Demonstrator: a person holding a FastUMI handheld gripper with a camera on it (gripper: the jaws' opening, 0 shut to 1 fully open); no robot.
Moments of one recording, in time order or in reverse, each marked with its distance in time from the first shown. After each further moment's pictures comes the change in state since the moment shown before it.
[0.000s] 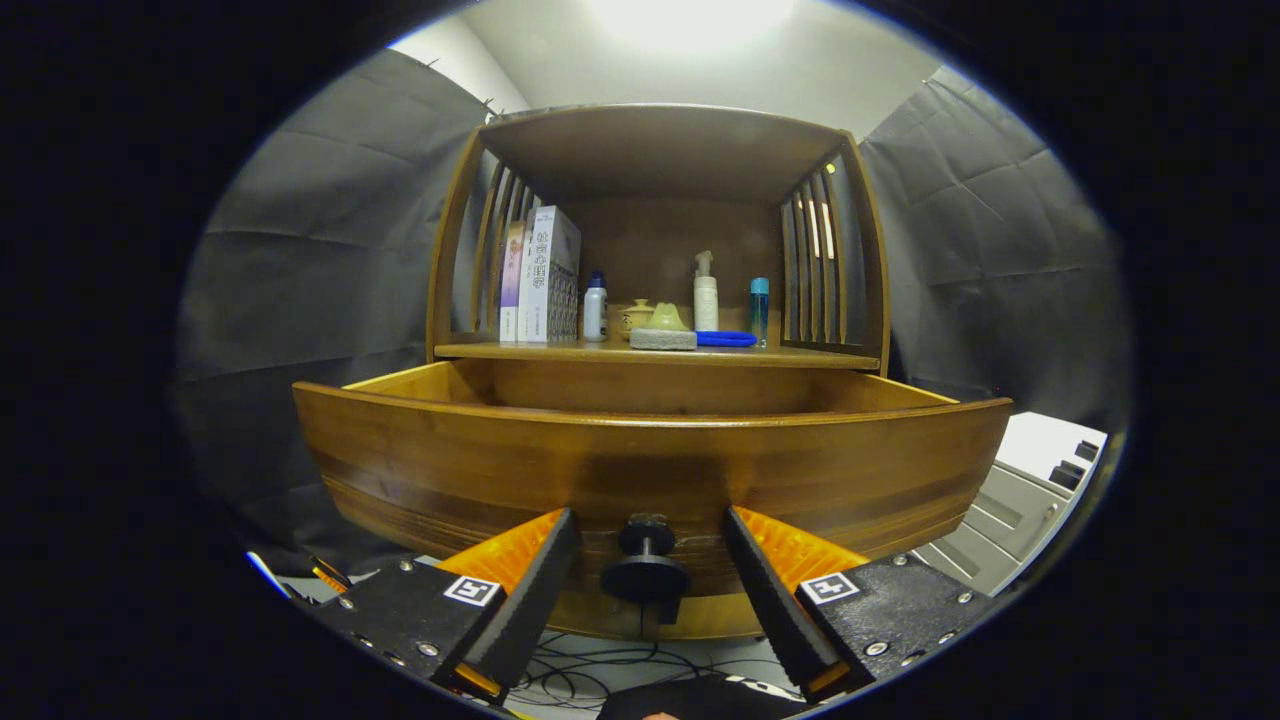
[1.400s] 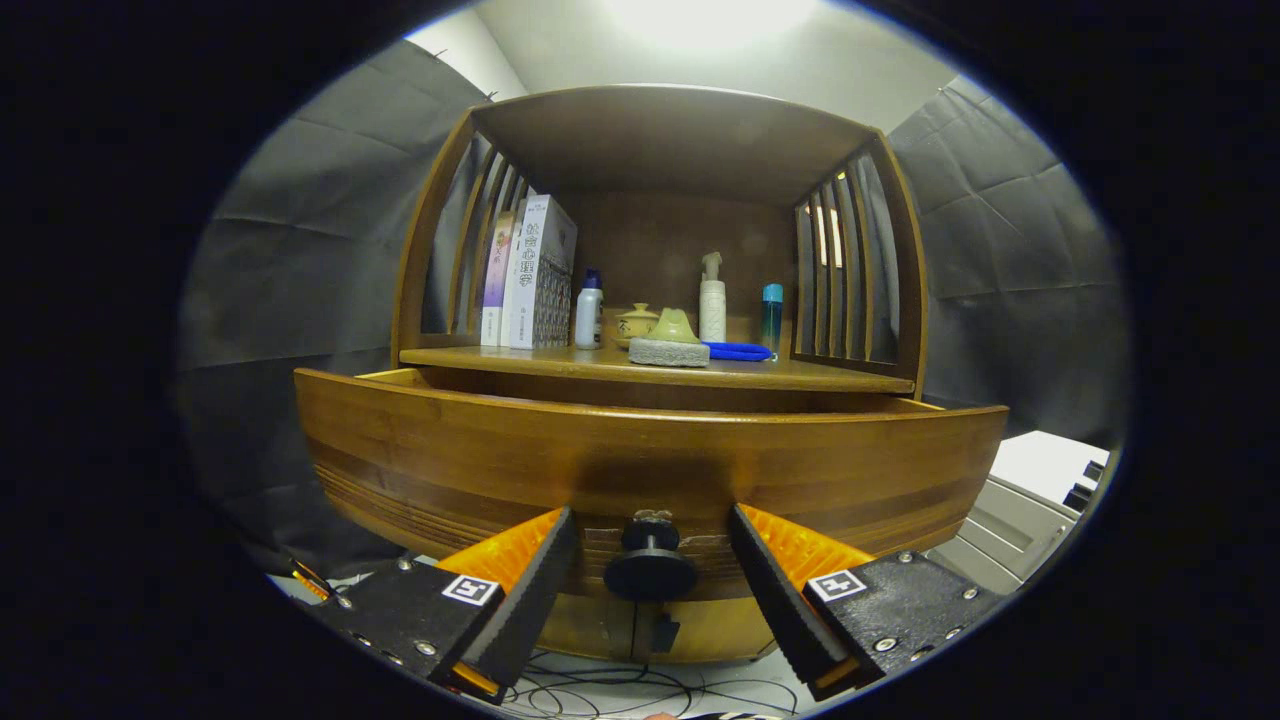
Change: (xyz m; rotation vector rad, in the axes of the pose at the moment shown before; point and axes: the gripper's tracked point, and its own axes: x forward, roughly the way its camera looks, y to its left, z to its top) arm 0.070 0.001 0.017 0.006 -0.002 -0.015
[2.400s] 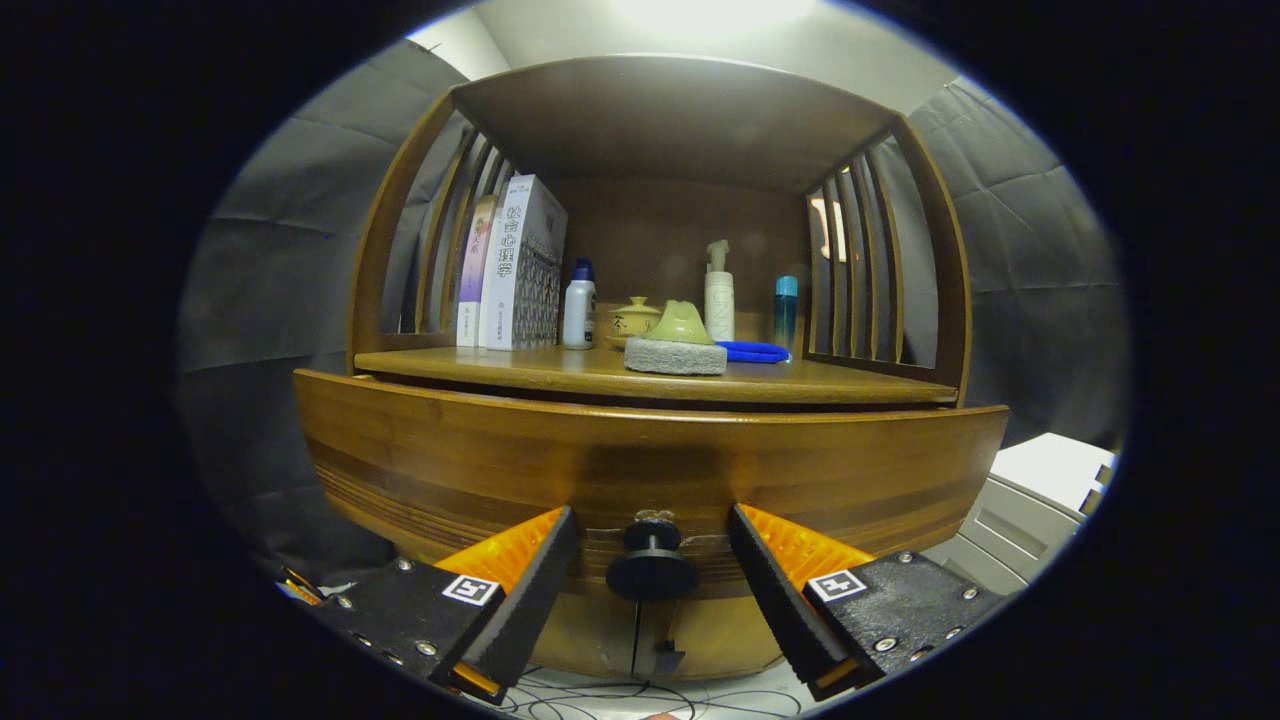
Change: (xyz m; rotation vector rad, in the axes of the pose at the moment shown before) arm 0.065 0.004 0.008 0.002 0.004 -0.015
